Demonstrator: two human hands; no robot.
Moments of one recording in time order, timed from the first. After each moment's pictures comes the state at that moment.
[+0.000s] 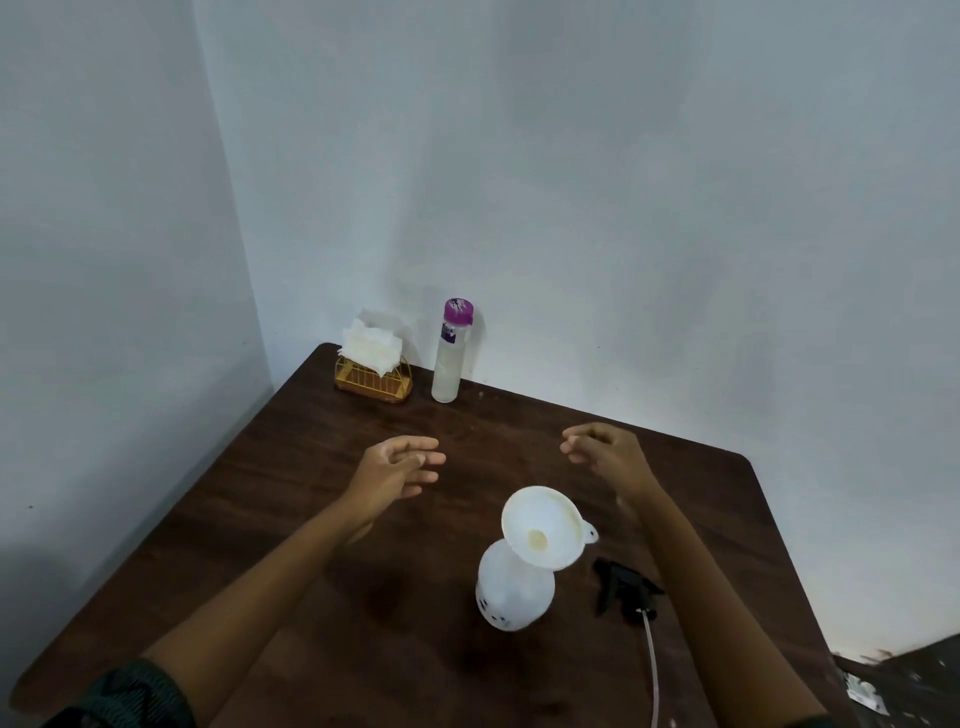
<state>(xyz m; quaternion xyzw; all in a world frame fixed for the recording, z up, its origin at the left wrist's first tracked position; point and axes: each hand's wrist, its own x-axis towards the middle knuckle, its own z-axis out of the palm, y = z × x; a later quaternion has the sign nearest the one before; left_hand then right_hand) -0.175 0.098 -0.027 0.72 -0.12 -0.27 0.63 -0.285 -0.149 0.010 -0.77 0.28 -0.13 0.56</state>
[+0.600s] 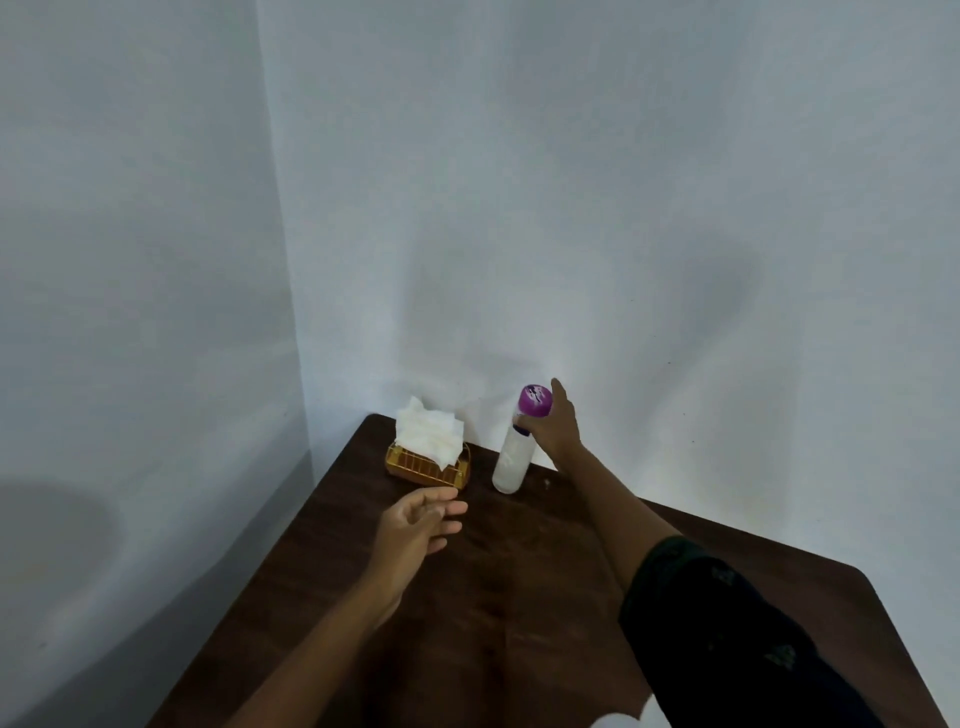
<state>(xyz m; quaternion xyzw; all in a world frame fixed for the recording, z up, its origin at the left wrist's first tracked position) -0.058 0.117 -0.027 0.67 -0.05 -0.25 0.70 0.005 -0.126 -0.015 -0.82 0.28 -0.12 0.48</state>
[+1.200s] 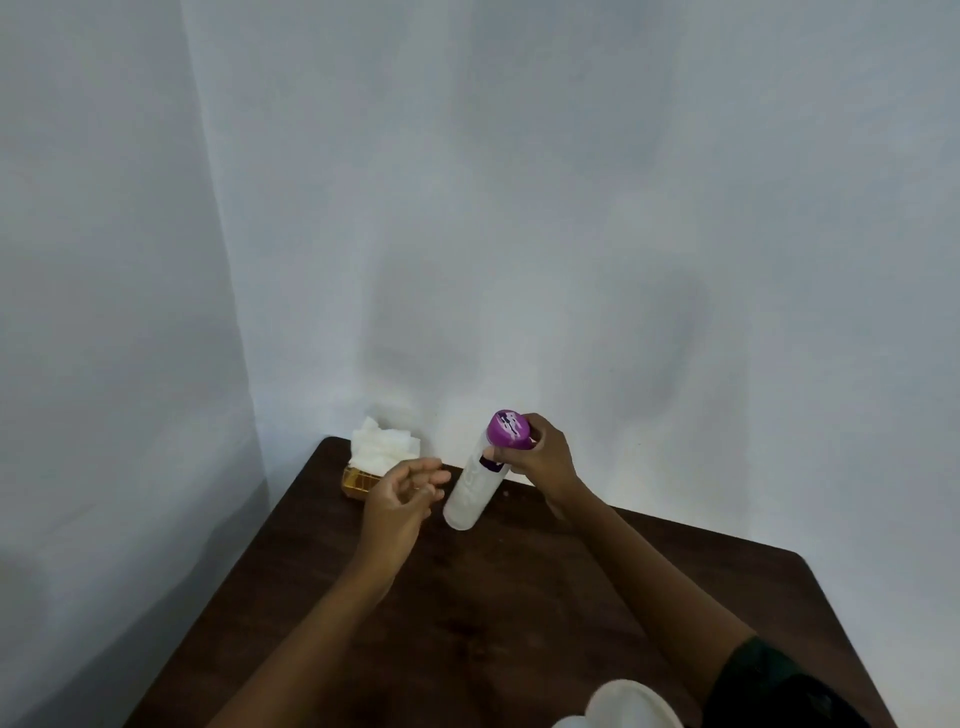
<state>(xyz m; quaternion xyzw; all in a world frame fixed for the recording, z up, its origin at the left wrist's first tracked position) -0.055 0.077 0.009 0.66 -0.12 -0.16 0.72 -0.078 -0.116 0.030 -0.79 0.20 -0.18 0.55</state>
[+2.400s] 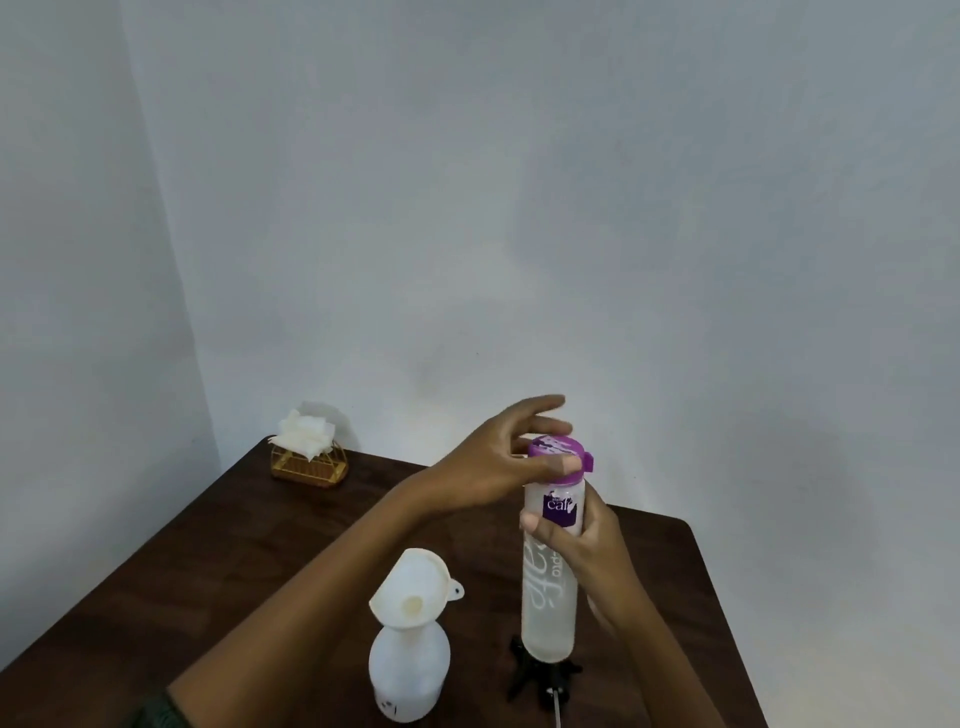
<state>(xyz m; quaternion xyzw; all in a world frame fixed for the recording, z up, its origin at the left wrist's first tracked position) -0.302 -0.065 0.137 0.64 -0.46 -0.23 0.57 -0.403 -0.175 0.067 -0.70 0.10 -0.22 0.67</state>
